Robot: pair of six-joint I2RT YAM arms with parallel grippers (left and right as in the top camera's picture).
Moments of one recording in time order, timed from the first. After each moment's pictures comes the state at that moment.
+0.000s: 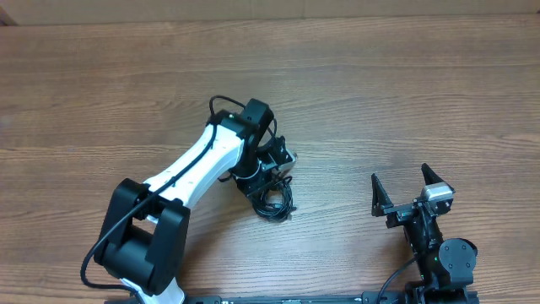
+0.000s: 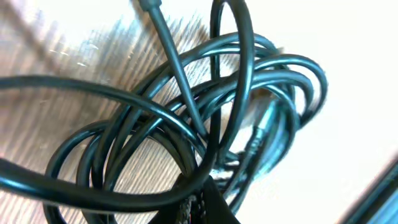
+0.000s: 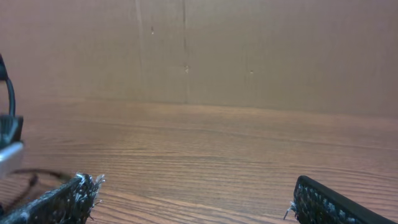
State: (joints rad) left arm -0.49 1.83 1.28 -1.06 0.23 0.54; right arm 0.05 0.01 0.02 -0.02 -0.15 0.02
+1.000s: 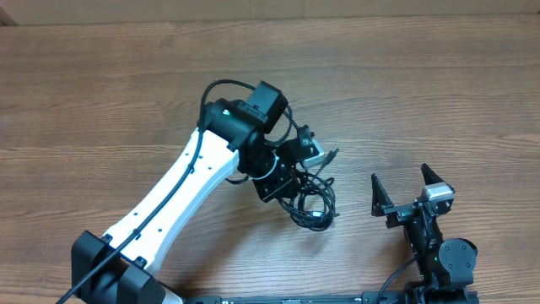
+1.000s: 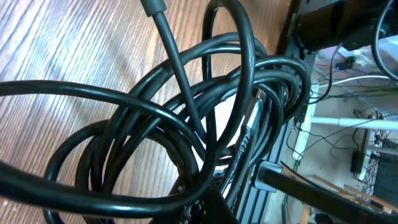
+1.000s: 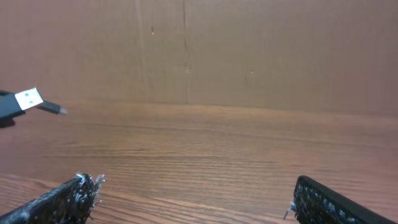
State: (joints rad) left arm -0.60 1.65 1.50 -1.29 0.57 0.50; right arm 0.05 0.01 0.02 -0.02 -0.15 0.07
